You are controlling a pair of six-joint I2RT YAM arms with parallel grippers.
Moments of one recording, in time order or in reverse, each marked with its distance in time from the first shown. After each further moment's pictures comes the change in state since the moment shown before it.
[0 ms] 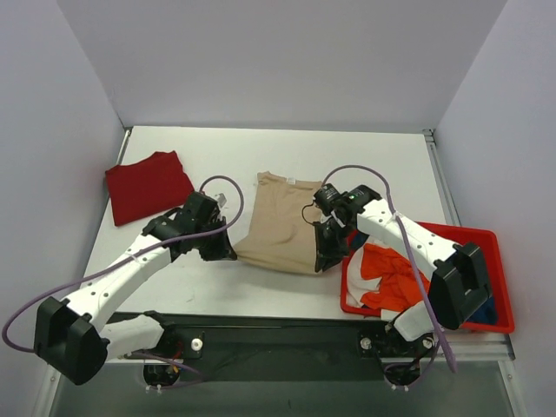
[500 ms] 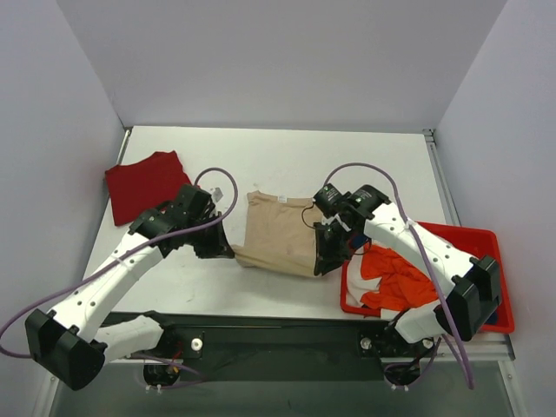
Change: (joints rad) left arm 0.000 -0.098 0.138 -0.240 0.048 -0.010; right arm 0.111 -0.100 0.067 -0.129 -0.016 0.121
